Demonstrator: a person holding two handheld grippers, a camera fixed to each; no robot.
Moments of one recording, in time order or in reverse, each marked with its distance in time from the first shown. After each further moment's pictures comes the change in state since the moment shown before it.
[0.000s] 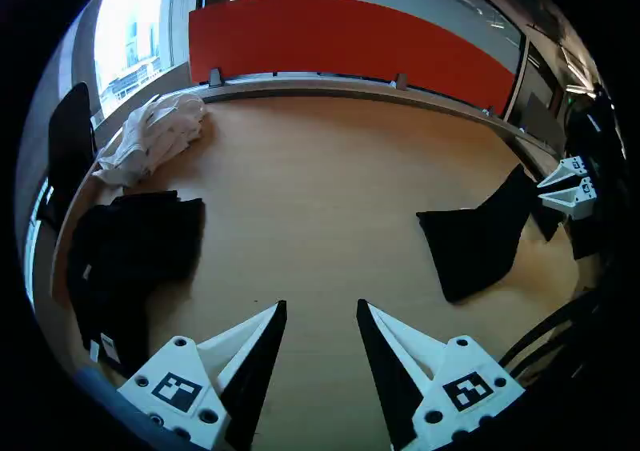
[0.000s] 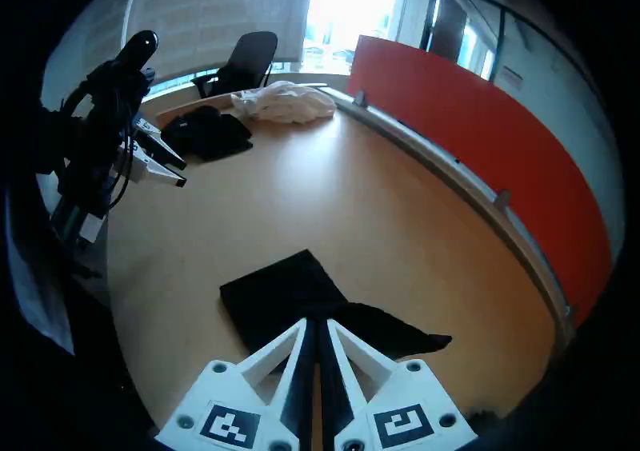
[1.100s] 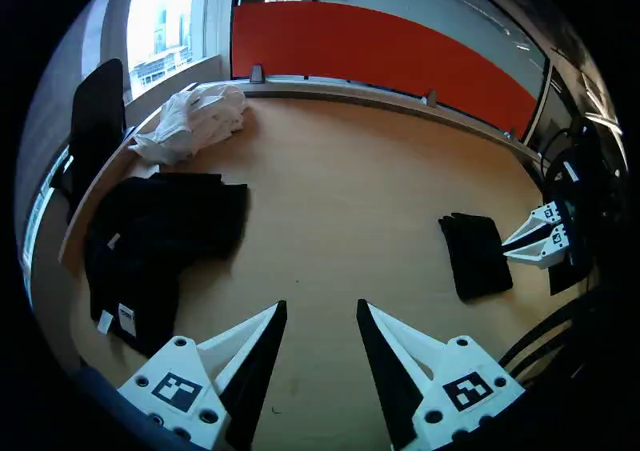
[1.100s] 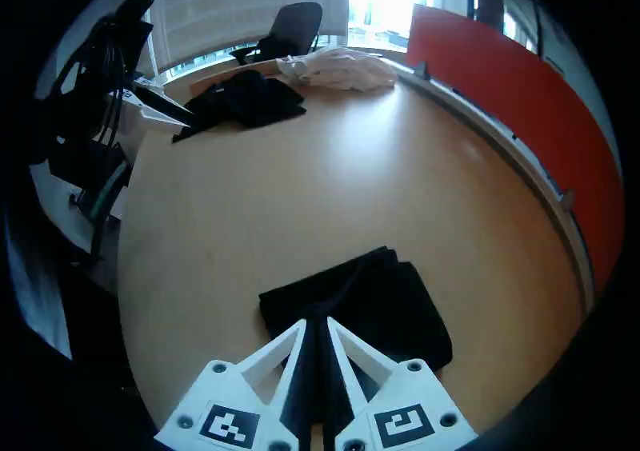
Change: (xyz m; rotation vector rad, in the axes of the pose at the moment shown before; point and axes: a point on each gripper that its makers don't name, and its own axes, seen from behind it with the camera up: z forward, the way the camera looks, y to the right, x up) left arm -0.013 -0.041 -0.034 0.072 0.025 -0.107; right arm -0.008 -0.063 0.079 0.201 -0.102 -0.037
